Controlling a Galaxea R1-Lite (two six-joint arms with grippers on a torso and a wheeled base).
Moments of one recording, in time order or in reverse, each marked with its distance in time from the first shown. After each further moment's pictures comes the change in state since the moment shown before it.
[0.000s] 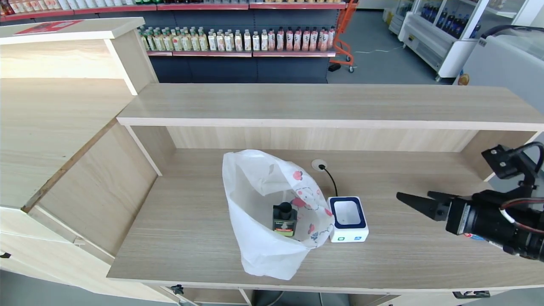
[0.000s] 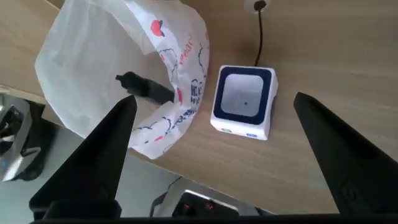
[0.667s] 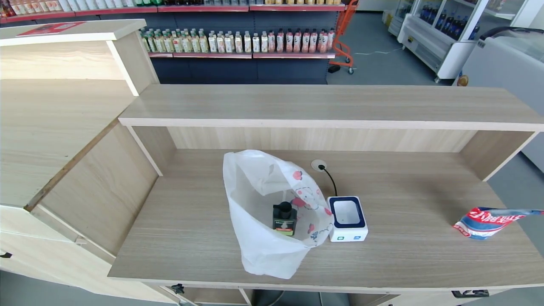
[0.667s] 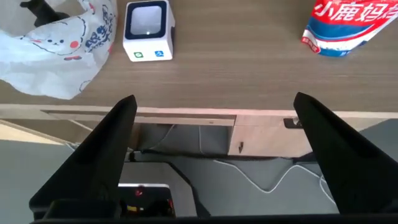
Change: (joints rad) left arm 0.000 0.000 0.000 0.000 0.000 0.000; right arm -0.150 -1.147 0.365 0.673 -0.239 -0.154
